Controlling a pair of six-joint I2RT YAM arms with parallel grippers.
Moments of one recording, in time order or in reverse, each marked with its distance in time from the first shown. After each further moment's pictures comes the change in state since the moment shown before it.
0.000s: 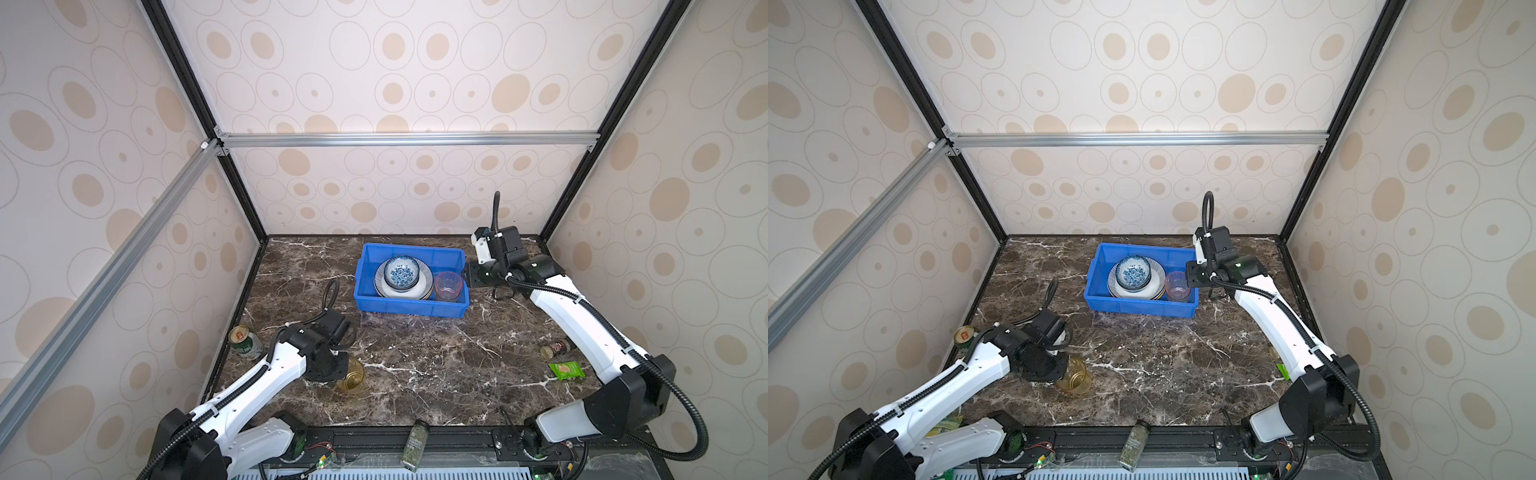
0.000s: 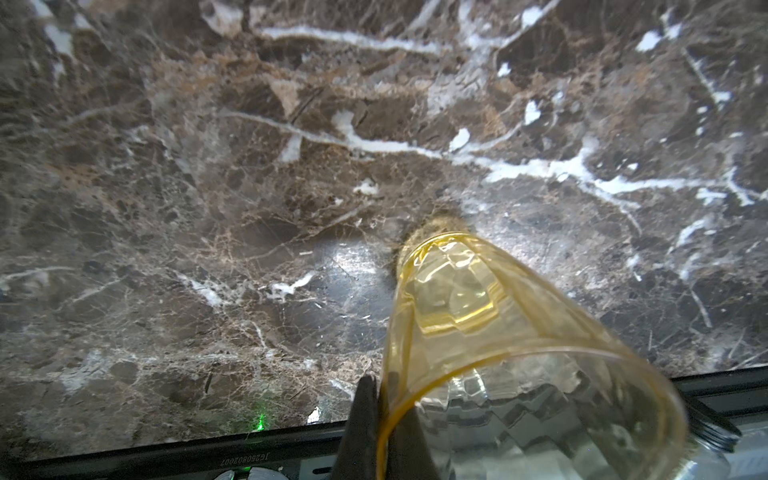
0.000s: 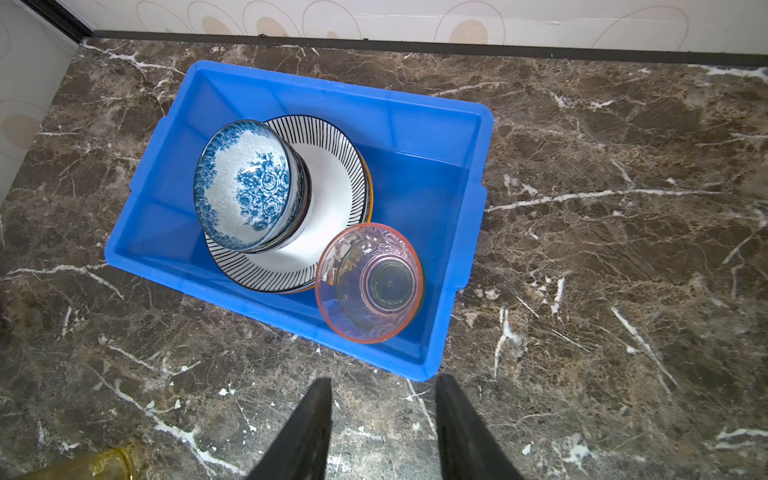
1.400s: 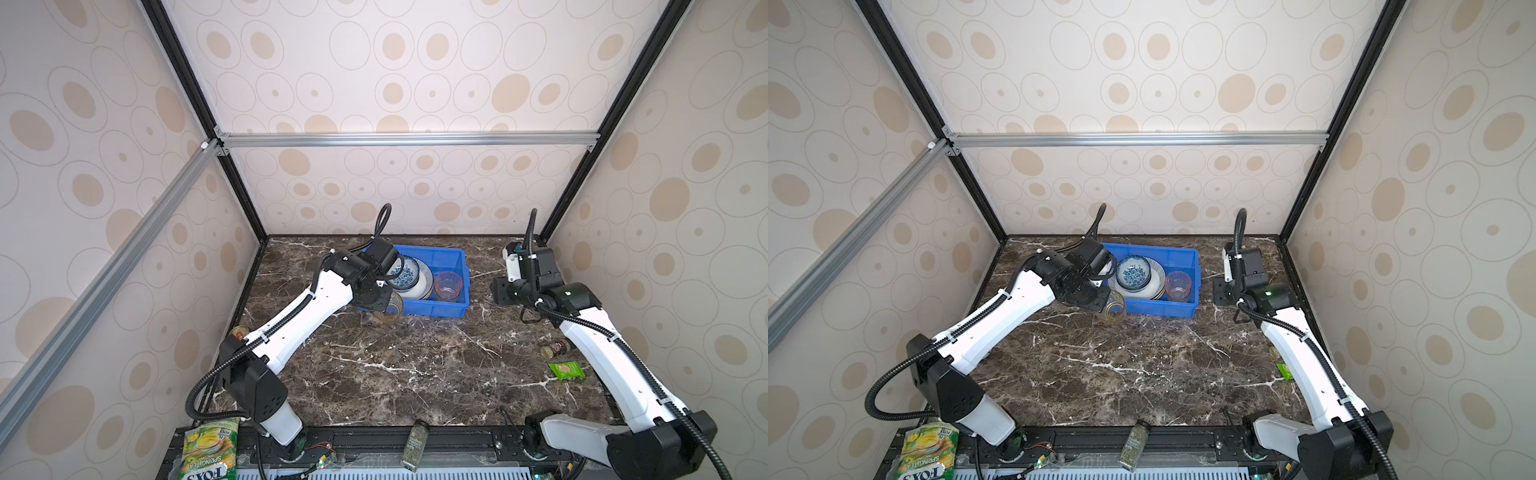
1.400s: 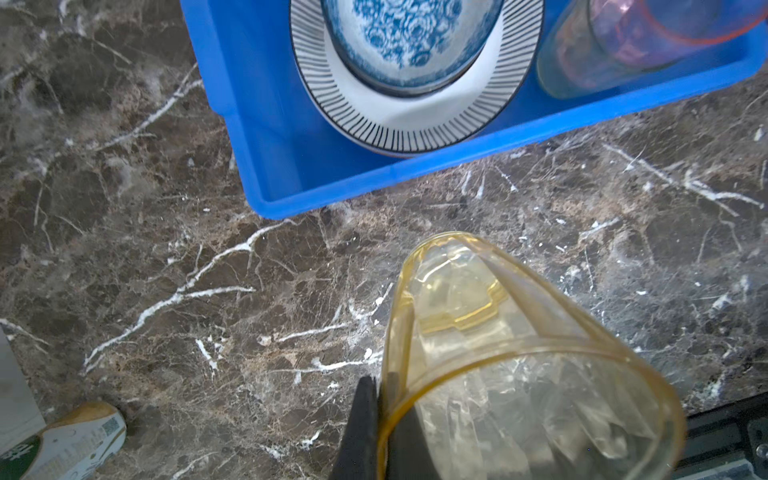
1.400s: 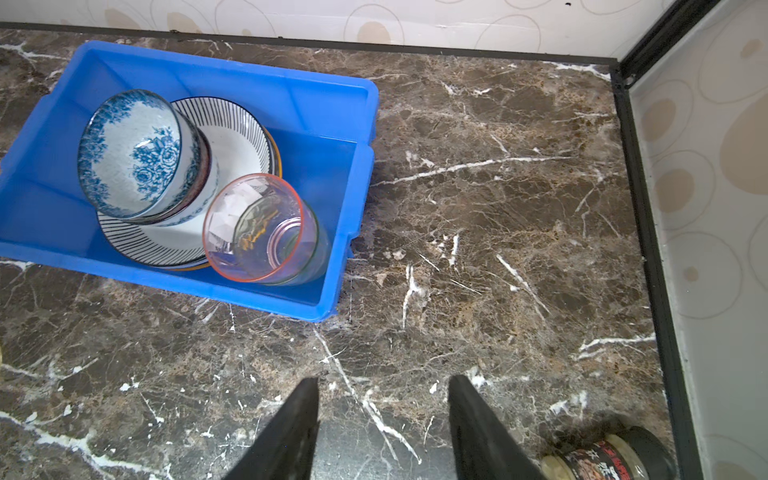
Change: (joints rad) left arm -0.123 0.537 0.888 -0.136 -0.171 0.232; right arm -0.141 -0.259 -0.237 0.014 0.080 -0.088
